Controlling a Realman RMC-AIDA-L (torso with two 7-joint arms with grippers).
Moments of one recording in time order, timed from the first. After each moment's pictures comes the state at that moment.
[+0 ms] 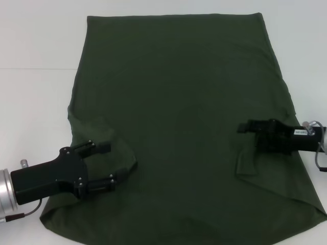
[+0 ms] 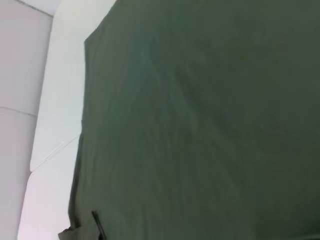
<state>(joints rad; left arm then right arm) -0.43 -2.13 0.40 0.62 2.09 1.70 -1.17 0.68 2.00 -0.70 -0.41 -2.10 -1.13 2.45</state>
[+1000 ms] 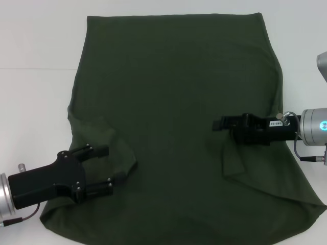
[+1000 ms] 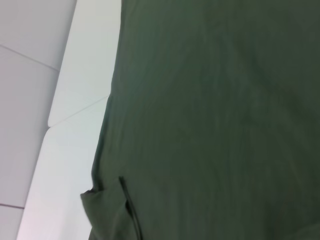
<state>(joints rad) -0.42 -2.13 0.40 0.62 2.09 1.70 -1.17 0.76 2.01 -0.80 -0.42 -2.10 -1.16 2.45</state>
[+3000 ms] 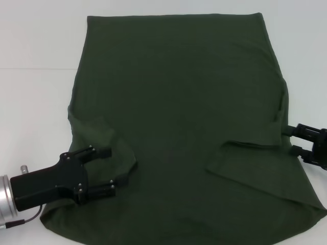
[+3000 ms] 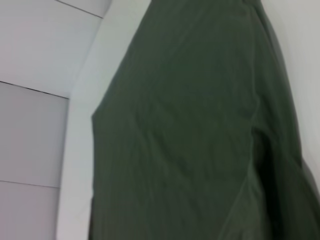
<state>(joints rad) -0.41 -2.14 0.40 0.62 2.09 1.71 -1.17 0.52 1.96 -0.41 -0.36 -2.08 -1.25 2.31</state>
